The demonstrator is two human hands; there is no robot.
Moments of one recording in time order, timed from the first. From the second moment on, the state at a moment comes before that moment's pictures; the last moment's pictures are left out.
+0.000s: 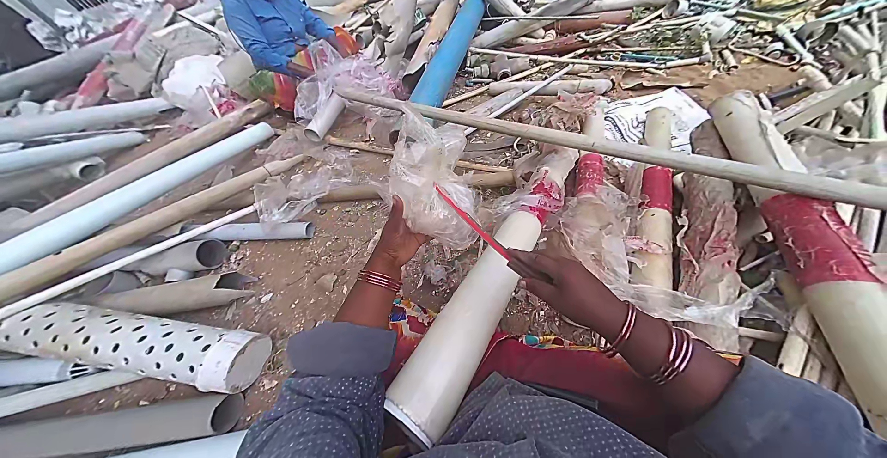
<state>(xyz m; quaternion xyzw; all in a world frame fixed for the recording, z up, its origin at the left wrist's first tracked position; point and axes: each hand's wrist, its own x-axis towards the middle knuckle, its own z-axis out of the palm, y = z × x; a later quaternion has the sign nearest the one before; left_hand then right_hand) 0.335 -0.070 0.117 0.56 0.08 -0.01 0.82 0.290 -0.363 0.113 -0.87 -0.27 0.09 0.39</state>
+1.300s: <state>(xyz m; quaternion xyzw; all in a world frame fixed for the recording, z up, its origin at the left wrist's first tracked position) 0.348 -0.070 0.097 0.88 -0.03 0.24 0.41 0.290 -0.380 0.127 -0.86 -0.23 0.16 0.43</state>
